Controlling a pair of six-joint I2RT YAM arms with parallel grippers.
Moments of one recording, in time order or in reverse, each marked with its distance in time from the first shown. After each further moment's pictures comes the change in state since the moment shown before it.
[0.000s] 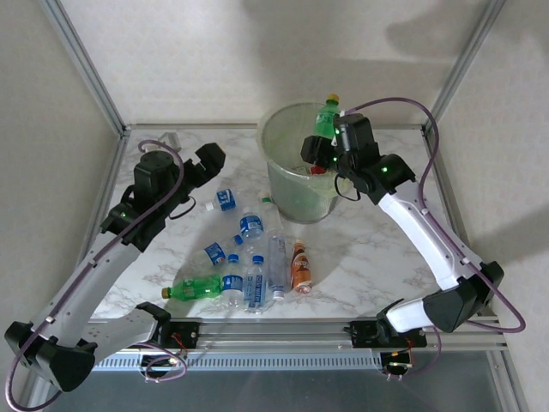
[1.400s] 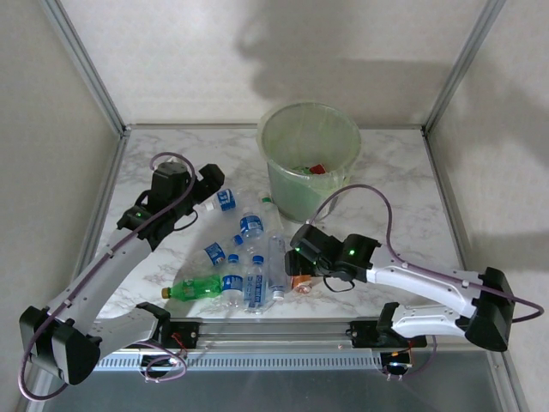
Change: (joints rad) left arm 0.046 0.041 -0.153 -0.019 -0.008 -0.037; right arm 0.535 -0.237 -0.671 -0.114 0.072 0.335
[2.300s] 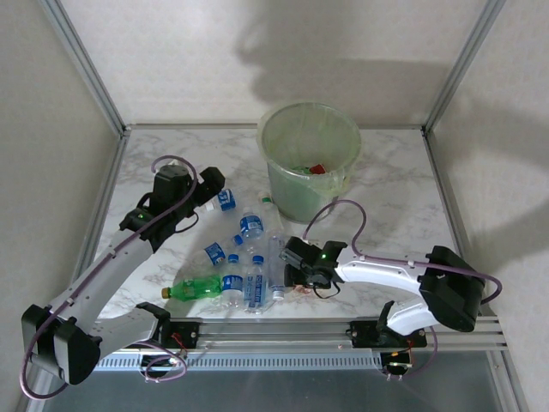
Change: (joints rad) left arm 0.005 0.001 -0.040 0.030 0.003 0.000; right arm -0.029 0.234 -0.140 0.198 -0.098 0.093
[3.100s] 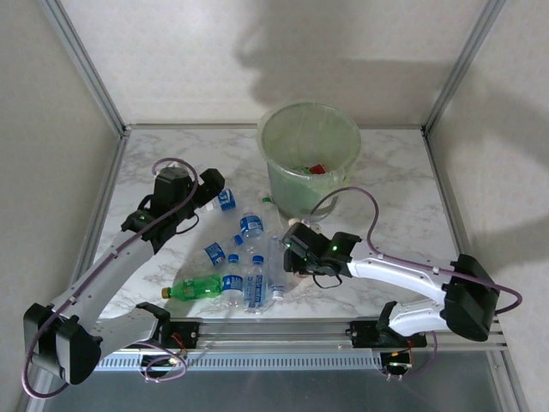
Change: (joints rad) left arm 0.008 0.003 -0.034 0.040 0.008 -0.008; right arm -0.005 -0.118 0.151 -0.060 0.065 -0.056
